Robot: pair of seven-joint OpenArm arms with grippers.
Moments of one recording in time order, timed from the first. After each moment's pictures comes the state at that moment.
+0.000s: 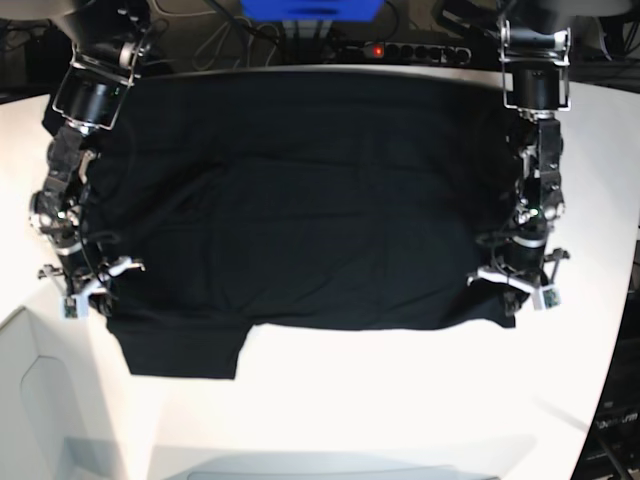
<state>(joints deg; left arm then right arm) -5.4 -21.5 -3.2 76.0 -27.0 1.0 13.0 8.8 11.8 24.1 75.4 2.1 30.5 -21.8</state>
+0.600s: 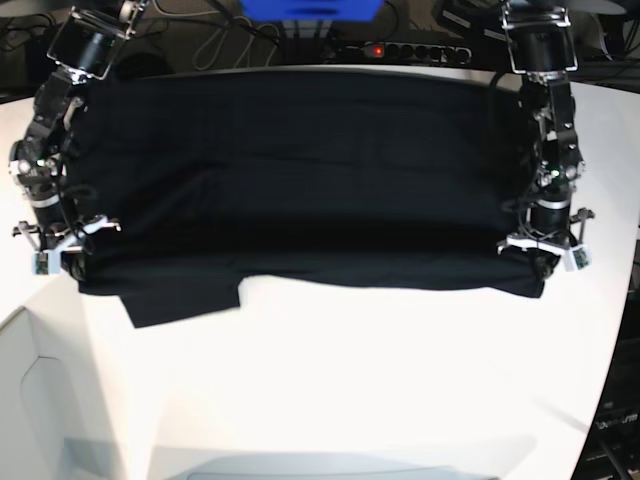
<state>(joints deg) 4.6 -21.1 -13.5 82.7 -27.1 0.6 13.0 -2.7 11.9 31.4 87.0 6.7 32.9 -22.9</state>
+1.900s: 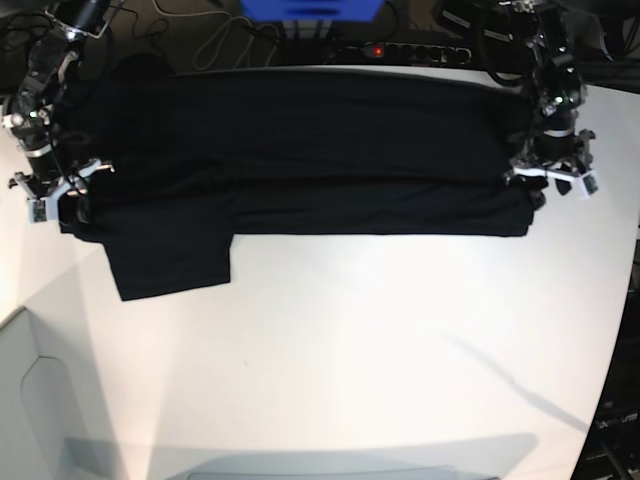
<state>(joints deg) 21.7 -13.0 -27.3 97.6 -27.0 0.6 24.2 -13.1 11.7 36.4 89.5 6.5 39.1 -22.8</state>
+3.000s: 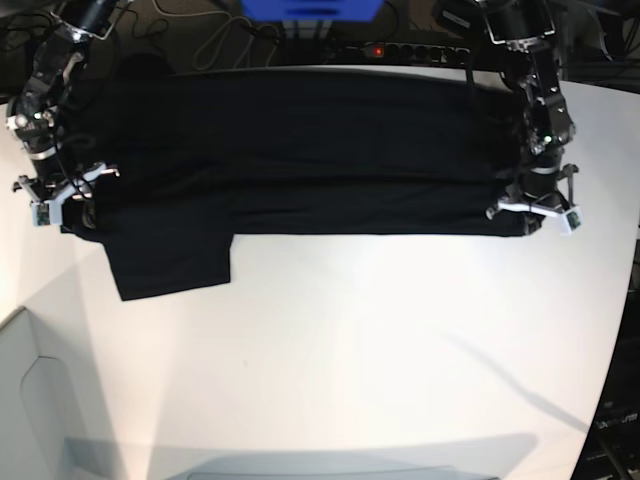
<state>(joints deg) 11.4 -13.4 -21.8 88.3 -26.5 0.6 24.2 -12.4 10.1 36.4 90.6 6.5 39.1 -23.0</state>
